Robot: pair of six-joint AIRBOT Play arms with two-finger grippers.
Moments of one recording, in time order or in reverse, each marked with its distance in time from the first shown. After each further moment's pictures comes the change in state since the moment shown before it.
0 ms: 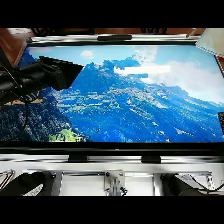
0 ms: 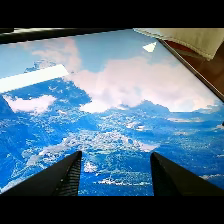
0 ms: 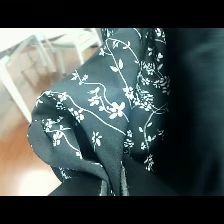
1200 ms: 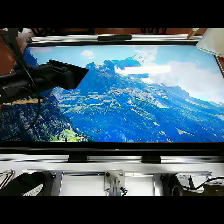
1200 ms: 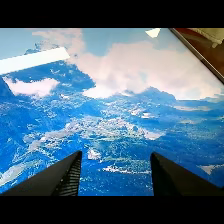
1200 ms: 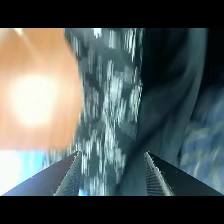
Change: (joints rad) left arm 0.000 -0.070 0.000 0.000 -0.014 -0.008; right arm -0.130 0.227 -0.005 0.279 0.616 -0.225
